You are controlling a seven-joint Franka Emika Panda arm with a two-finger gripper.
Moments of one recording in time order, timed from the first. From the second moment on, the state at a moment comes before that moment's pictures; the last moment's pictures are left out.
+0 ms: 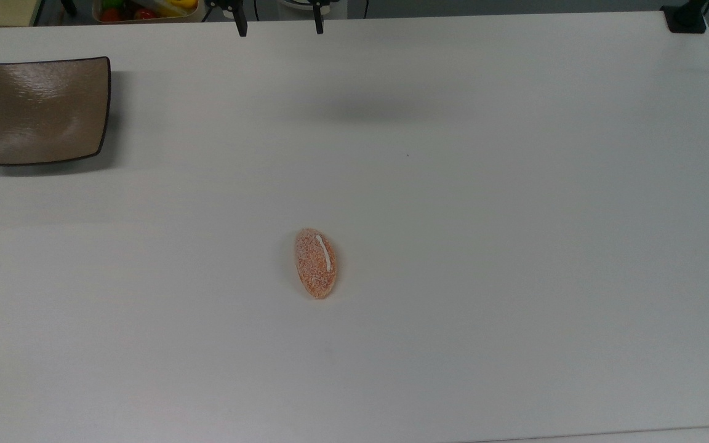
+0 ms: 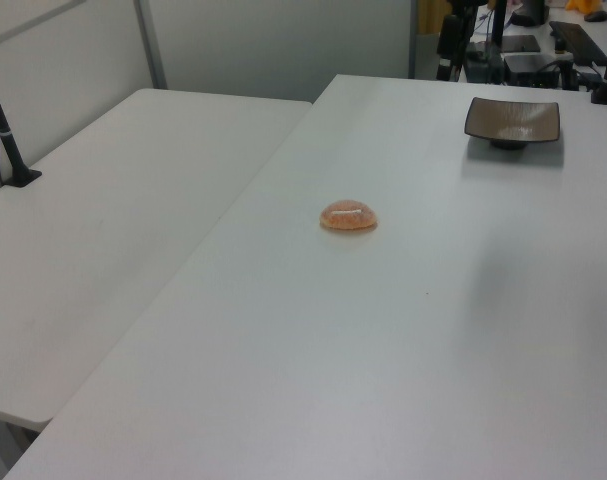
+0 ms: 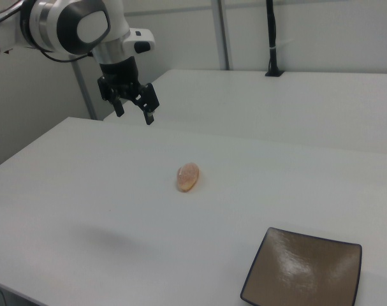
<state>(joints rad) 0.18 0.00 -0.11 -1.63 0.08 1.74 0.00</state>
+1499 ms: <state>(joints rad) 0.19 0.37 -0.11 -1.56 0.08 2.20 -0.01</state>
